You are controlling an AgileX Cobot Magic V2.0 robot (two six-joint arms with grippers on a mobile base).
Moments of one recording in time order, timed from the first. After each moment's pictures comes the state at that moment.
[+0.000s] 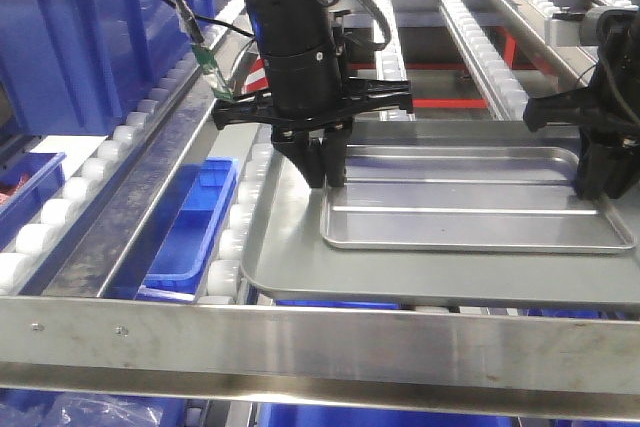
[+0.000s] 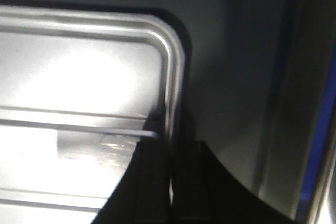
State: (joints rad) left arm -0.71 2.20 -1.86 0.03 0.89 -0.52; right arm 0.09 1.78 -1.14 0.01 0.60 0.12
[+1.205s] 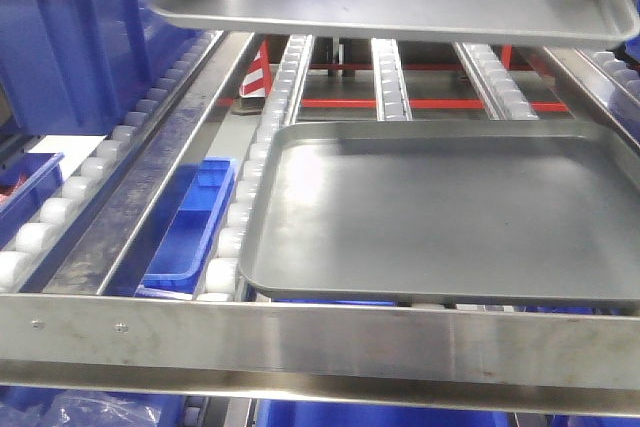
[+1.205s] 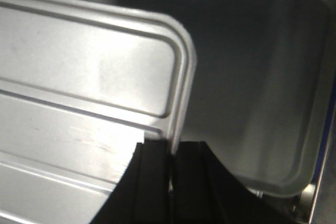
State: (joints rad) left arm -0.79 1.59 -1.69 0.22 1.21 -0.52; right arm 0.34 1.24 -1.20 0.04 0.95 0.28
